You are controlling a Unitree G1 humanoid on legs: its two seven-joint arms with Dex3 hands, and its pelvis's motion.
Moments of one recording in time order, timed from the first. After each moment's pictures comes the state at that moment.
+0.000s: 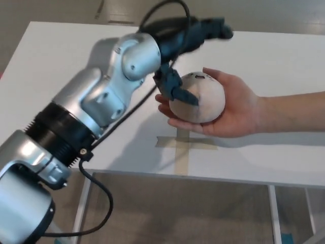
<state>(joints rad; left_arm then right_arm) -1.08 0.38 -0.67 0.42 0.33 0.22 -0.41 -0.22 -0.30 -0.24 1.33 -0.05 -0.05 -0.05</state>
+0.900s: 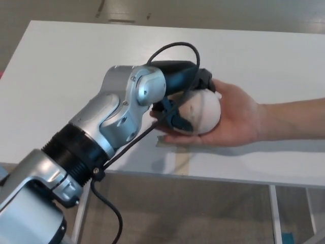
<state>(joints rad) -0.98 0.32 -0.64 0.42 0.47 0.27 -0.53 -0.24 -0.30 -0.22 1.32 -0.05 -0.05 -0.04</state>
